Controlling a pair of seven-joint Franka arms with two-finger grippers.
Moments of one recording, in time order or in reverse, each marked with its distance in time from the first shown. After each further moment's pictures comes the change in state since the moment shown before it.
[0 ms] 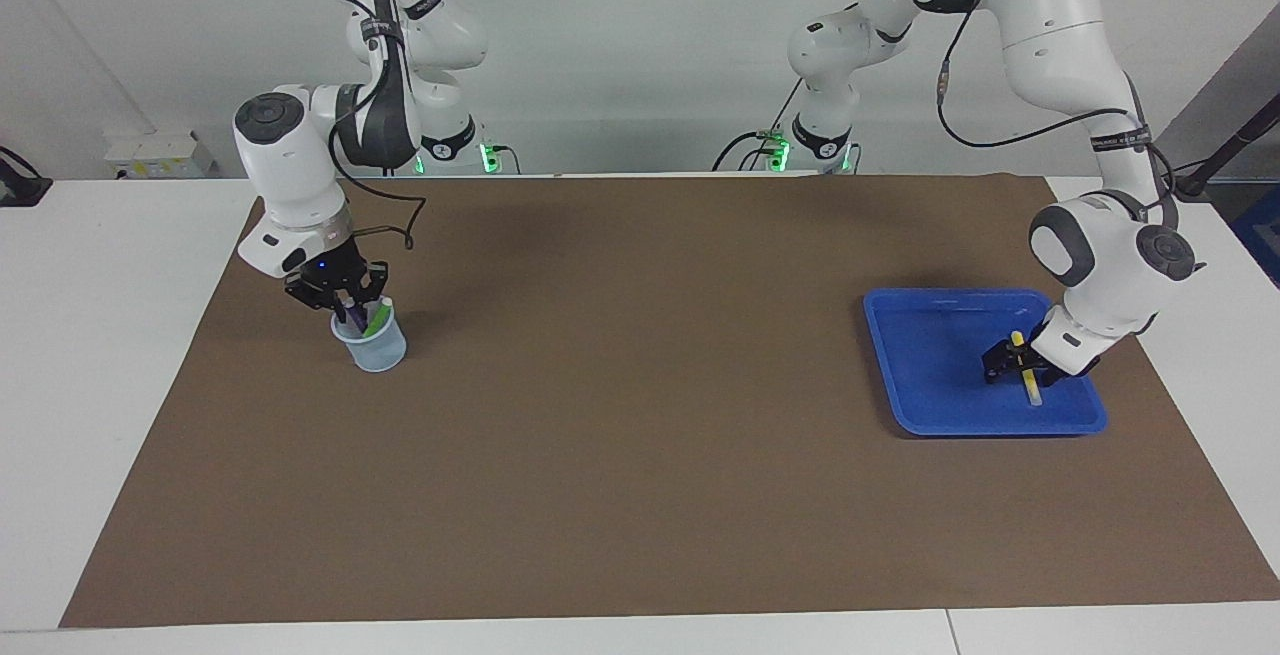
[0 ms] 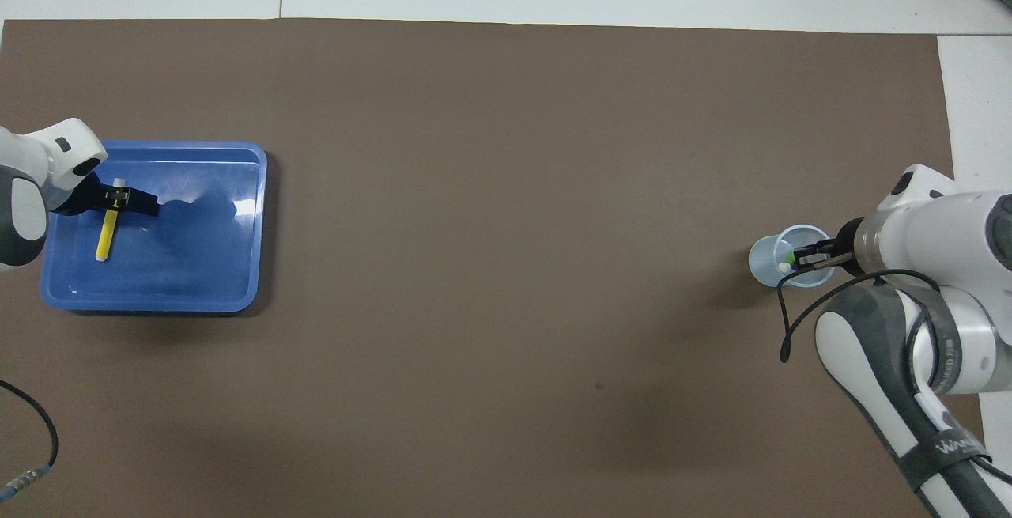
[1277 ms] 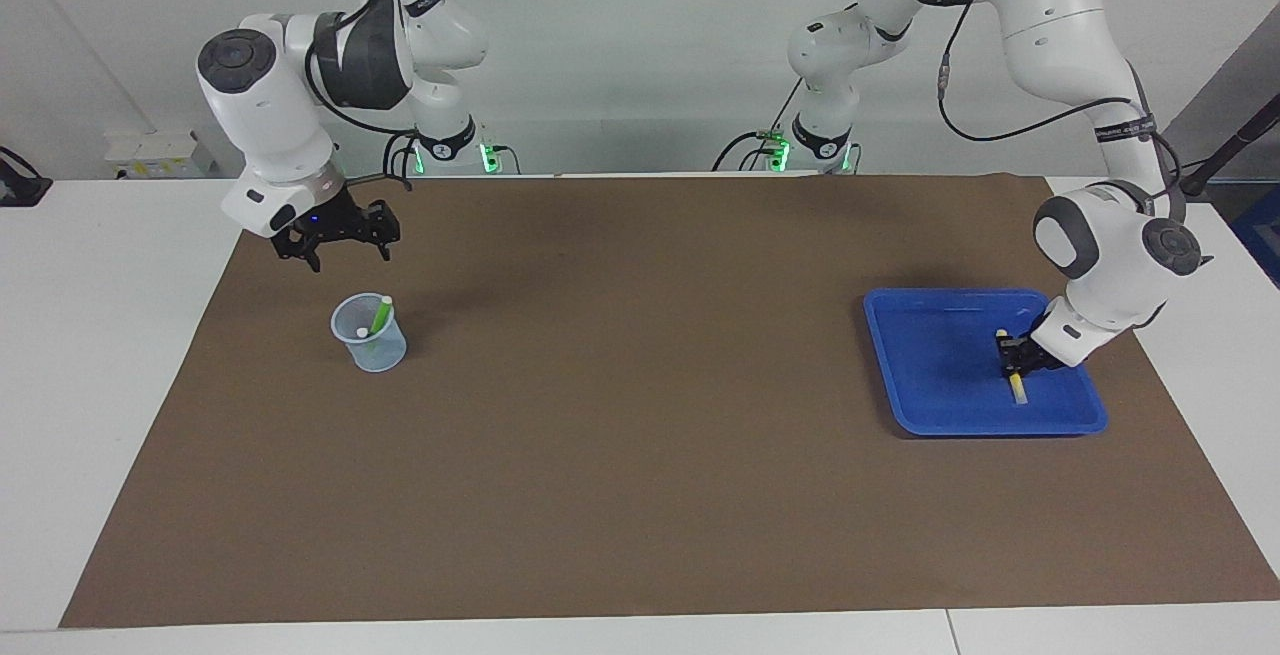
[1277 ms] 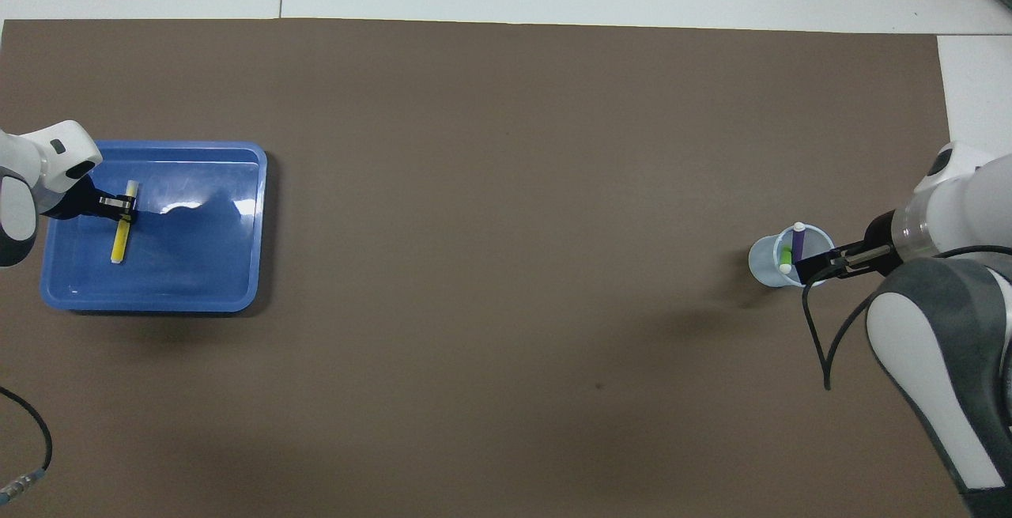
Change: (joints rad) left arm 0.003 -0.028 -0.003 -0.001 0.012 -0.068 0.018; right arm 0.023 -0.061 0.026 0.222 0.100 -0.443 0.000
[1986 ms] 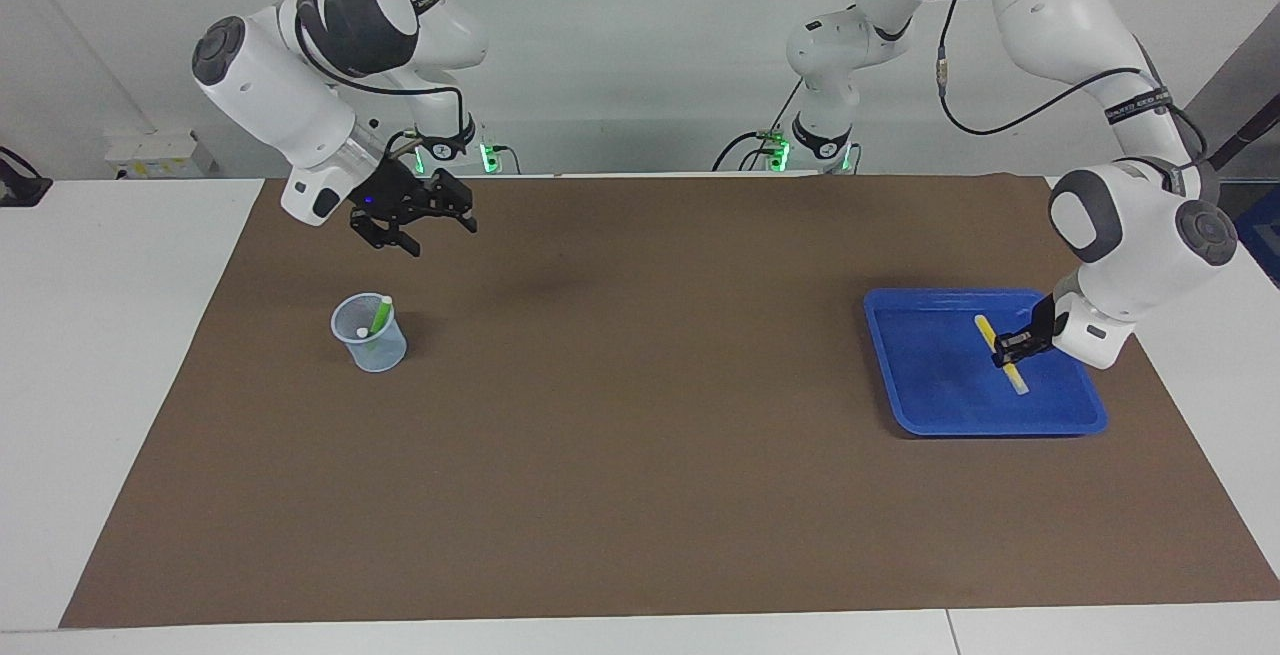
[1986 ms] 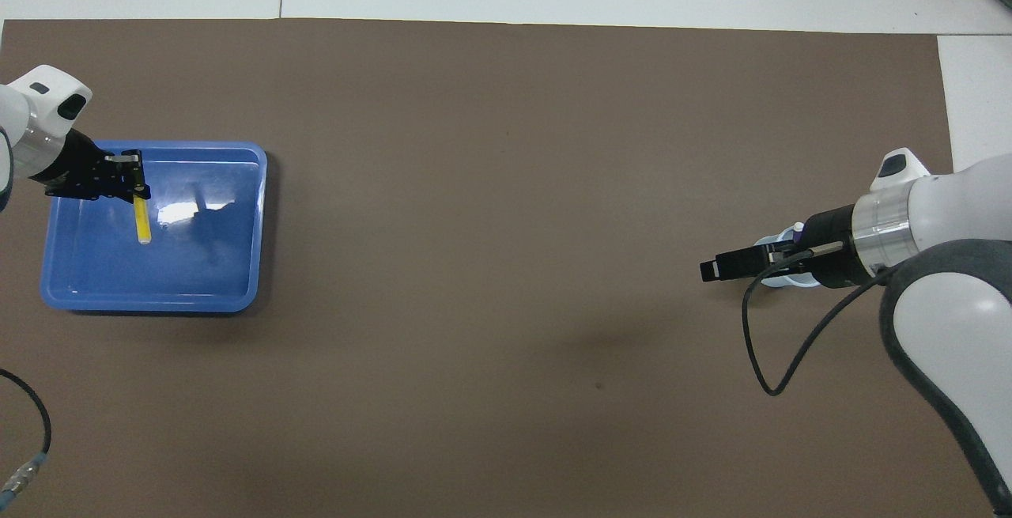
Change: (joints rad) left arm -0.085 -0.056 -0.024 0.180 -0.117 -0.311 -0.497; right arm 0.007 -0.012 0.061 0.005 0.516 -0.026 0.000
